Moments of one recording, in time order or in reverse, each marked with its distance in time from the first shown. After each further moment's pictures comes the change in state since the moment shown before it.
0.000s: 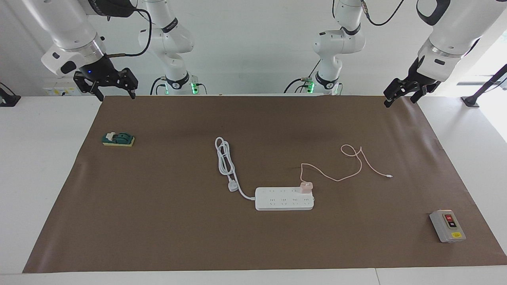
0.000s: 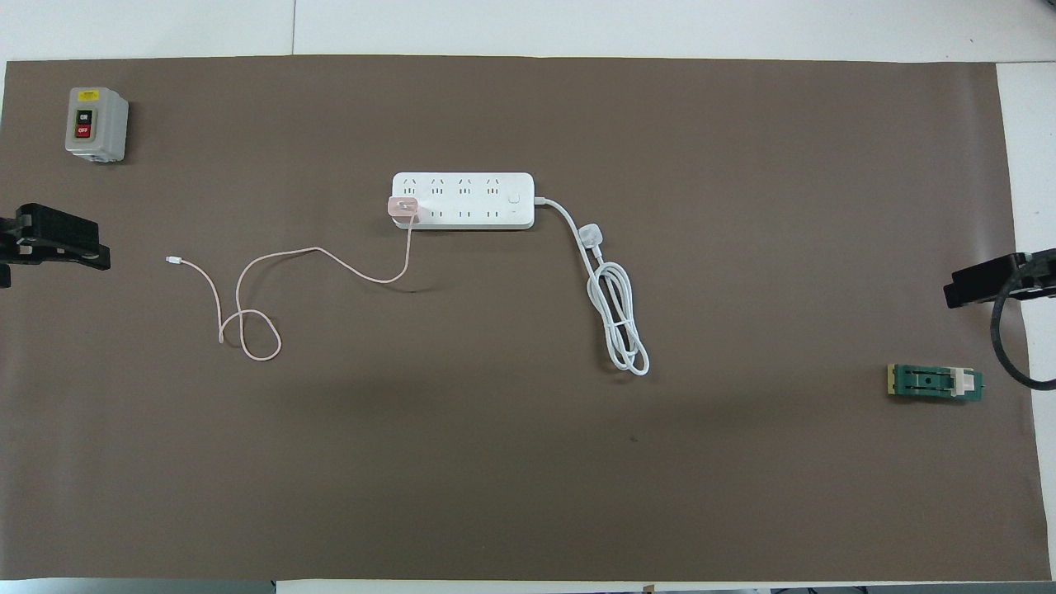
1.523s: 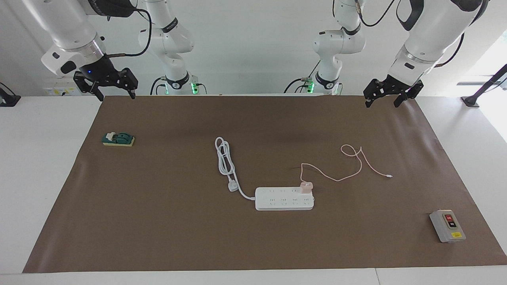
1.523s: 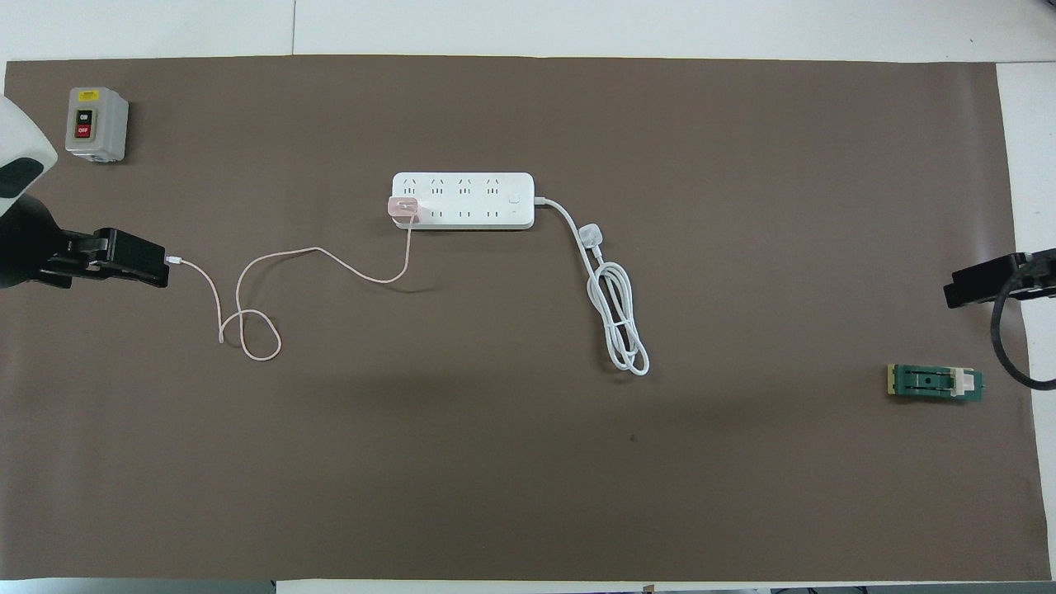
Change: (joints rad) left arm -0.053 -0.009 -0.027 -0.043 0.000 0.014 0.080; right arm 0.000 0.000 0.000 0.000 0.000 0.000 0.000
